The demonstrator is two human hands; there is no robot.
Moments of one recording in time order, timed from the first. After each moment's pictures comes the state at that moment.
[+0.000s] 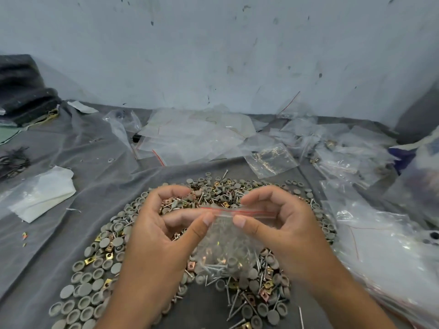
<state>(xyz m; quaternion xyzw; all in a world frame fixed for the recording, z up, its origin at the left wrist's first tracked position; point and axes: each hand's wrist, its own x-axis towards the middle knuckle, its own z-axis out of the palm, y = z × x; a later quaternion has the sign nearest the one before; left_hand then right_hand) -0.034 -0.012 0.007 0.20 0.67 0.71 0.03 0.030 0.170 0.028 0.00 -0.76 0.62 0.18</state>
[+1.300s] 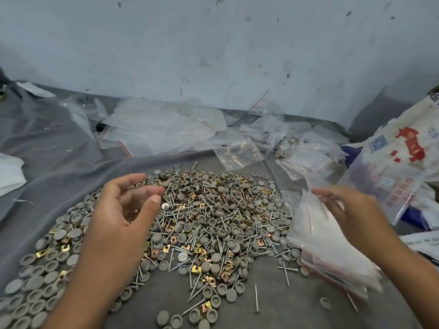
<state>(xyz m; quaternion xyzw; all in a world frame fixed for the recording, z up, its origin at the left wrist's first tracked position) -0.031 -0.007 0.004 0.14 0.75 0.65 -0.03 0.098 0.352 0.015 -0.16 -0.95 0.10 0.23</state>
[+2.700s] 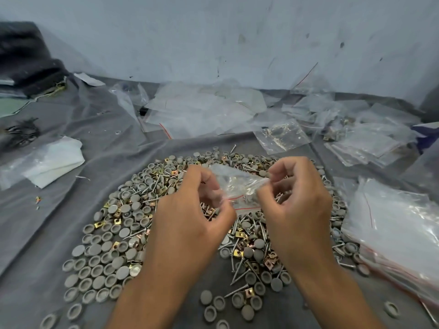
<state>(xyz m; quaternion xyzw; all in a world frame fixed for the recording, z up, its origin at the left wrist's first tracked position) -0.019 0.007 -0.007 0.24 0.84 0.47 -0.16 0.026 0.160 -0.006 -0.08 -0.84 0.37 0.40</state>
